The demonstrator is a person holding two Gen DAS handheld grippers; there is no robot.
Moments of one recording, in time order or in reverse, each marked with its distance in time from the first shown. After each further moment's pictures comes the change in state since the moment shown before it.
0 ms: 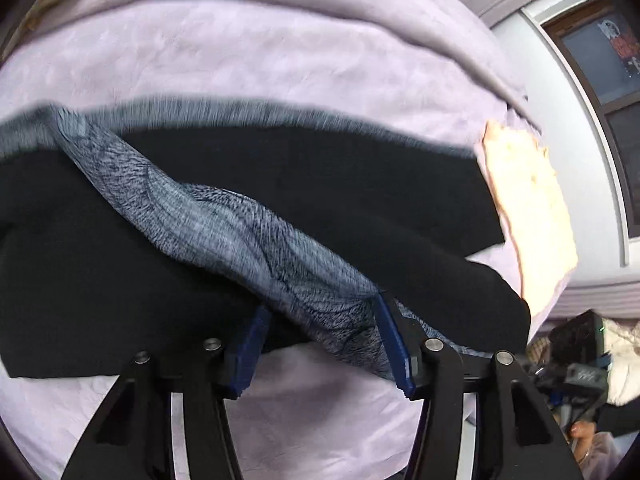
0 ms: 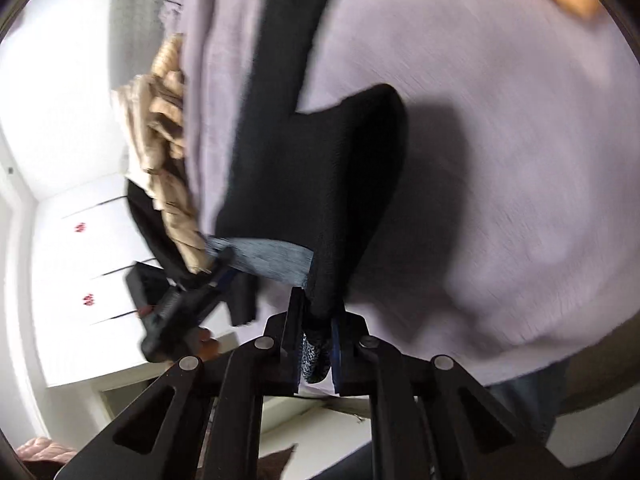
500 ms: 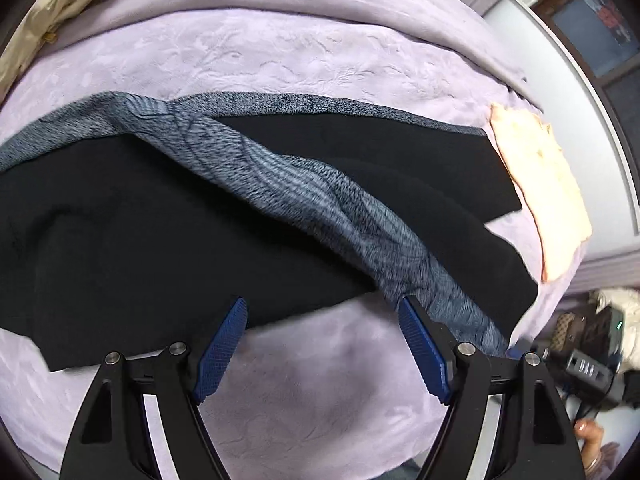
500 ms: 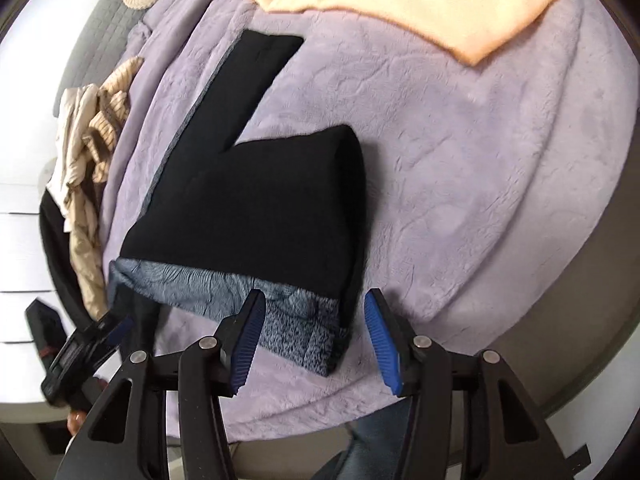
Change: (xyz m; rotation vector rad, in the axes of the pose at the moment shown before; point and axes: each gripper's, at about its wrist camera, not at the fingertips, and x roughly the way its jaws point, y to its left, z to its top) left arm -0.018 0.035 -0.026 0.069 0.004 0.035; right arm 0.009 -0.016 -0.048 -0.067 -0.209 -0.408
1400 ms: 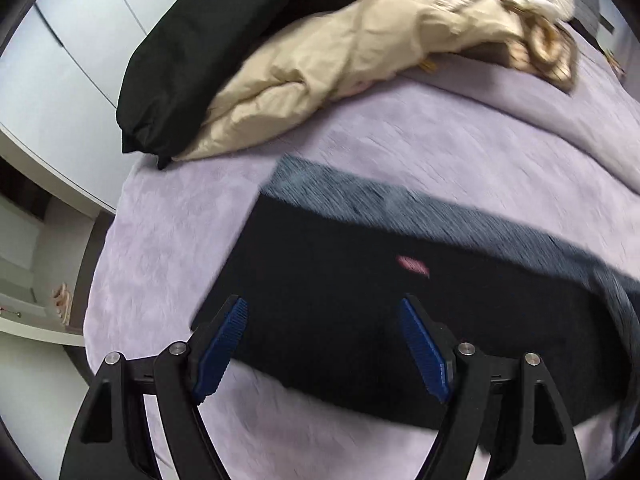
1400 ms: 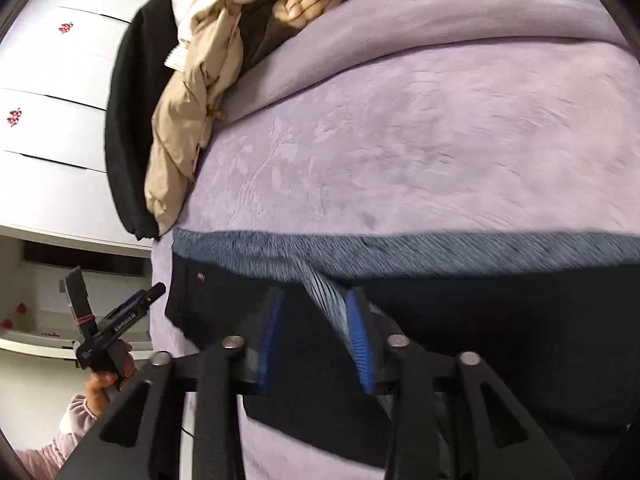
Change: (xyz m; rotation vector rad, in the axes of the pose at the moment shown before) left arm -0.149 0.299 0.007 -0.312 -0.183 0.581; right arm 0.178 0.363 0.114 -0.615 0.261 0.114
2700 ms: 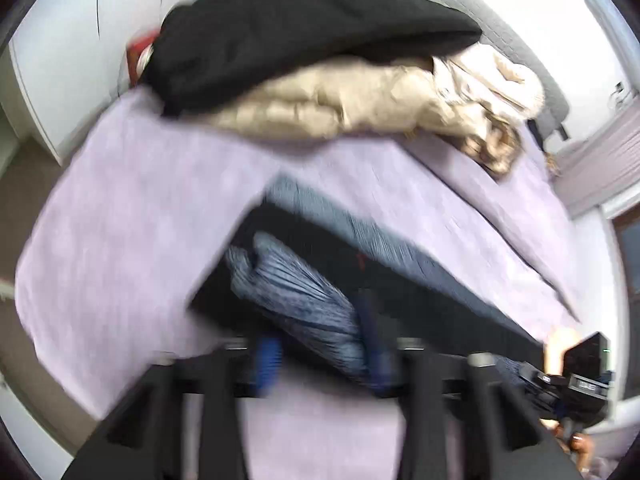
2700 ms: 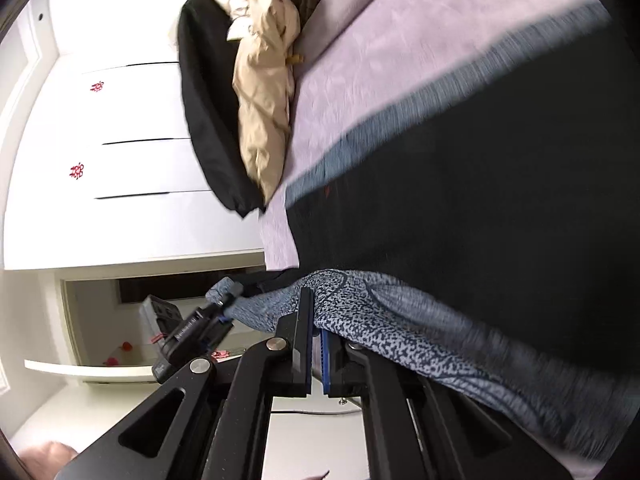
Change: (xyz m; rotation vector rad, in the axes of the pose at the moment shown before) left arm -0.013 0.118 0.004 -0.277 -0.084 -0.399; right arm 0.045 0.077 -0.064 0.232 0.038 0.355
